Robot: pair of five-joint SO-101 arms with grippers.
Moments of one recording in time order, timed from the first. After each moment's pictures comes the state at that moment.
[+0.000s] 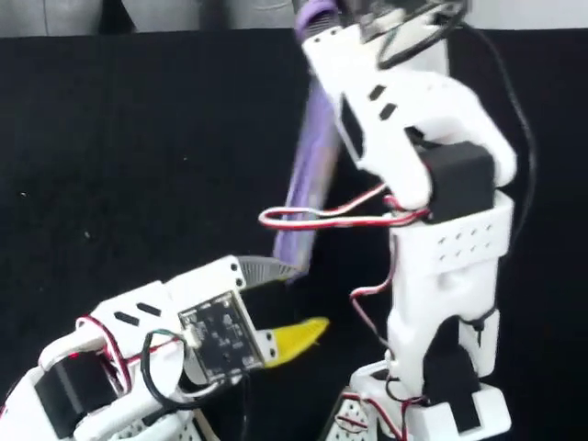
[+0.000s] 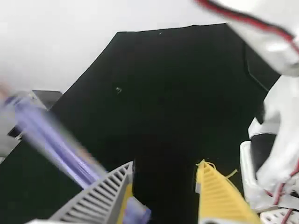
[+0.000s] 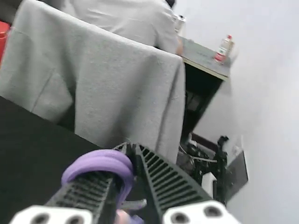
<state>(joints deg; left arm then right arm) 49.5 -74.5 35.2 70.4 -20.0 -14.9 -13.3 -32.2 63.3 19.9</state>
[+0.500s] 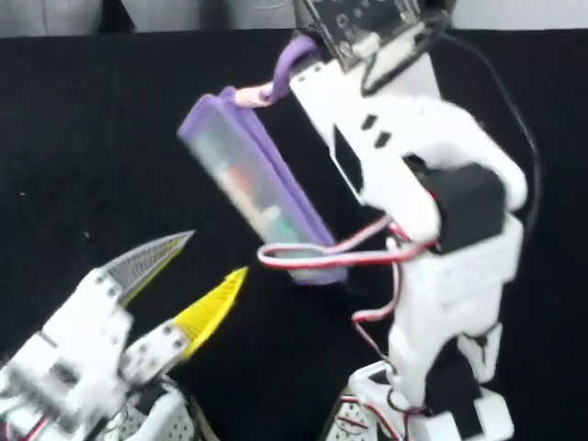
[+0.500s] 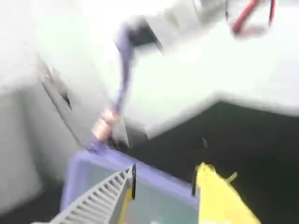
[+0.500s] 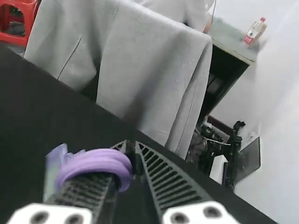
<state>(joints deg) 28.2 -97.6 36.7 70.4 -11.1 -18.4 -15.0 -36.9 77.2 21.0</state>
